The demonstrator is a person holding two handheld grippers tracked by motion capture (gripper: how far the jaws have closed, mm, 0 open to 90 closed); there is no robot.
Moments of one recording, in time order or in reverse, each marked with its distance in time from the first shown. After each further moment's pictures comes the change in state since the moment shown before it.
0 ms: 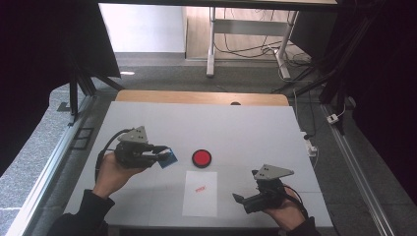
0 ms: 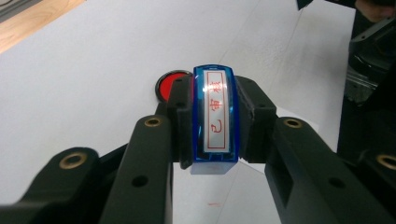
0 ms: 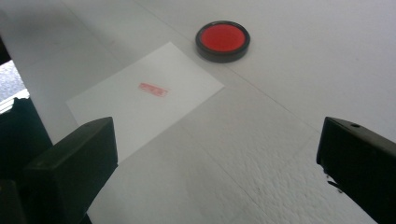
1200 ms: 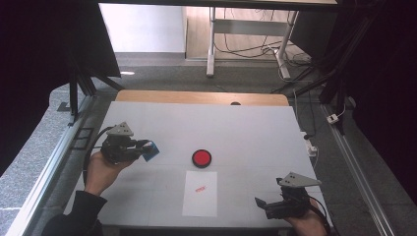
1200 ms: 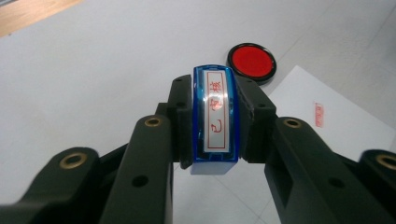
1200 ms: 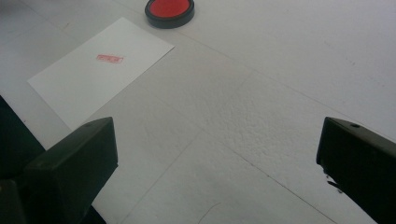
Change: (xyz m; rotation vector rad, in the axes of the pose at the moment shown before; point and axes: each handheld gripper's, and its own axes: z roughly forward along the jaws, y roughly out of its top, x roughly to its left) left arm 0.036 -0.032 -0.010 0.042 0.183 -0.182; right arm -0.019 -0.036 -0.042 0.018 -0.118 0.116
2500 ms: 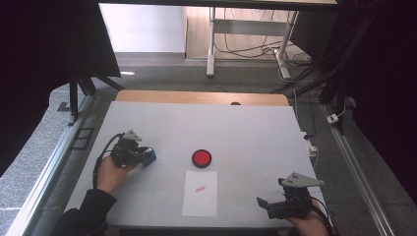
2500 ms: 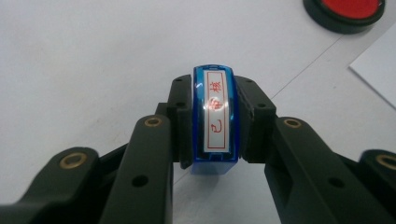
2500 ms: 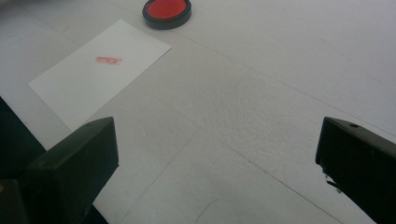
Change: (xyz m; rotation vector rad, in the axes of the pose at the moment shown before) left arm 0.025 -0.033 0.057 0.157 0.094 -0.070; right arm -0.003 -0.002 -0.003 -0.004 0.002 0.022
